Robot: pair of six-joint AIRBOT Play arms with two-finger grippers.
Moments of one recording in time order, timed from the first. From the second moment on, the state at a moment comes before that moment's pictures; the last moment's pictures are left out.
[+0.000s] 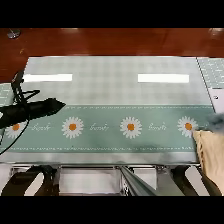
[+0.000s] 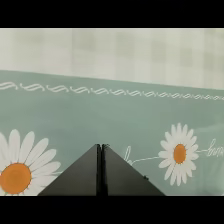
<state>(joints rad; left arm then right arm) 0.03 -0.71 0.62 0.87 -0.95 -1.42 -0.85 -0.87 1.48 -1.42 1.77 1.74</state>
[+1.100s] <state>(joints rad) -0.01 -0.91 1.11 0.84 -0.84 -1.33 -0.83 -0.81 1.30 -1.15 1.28 1.67</state>
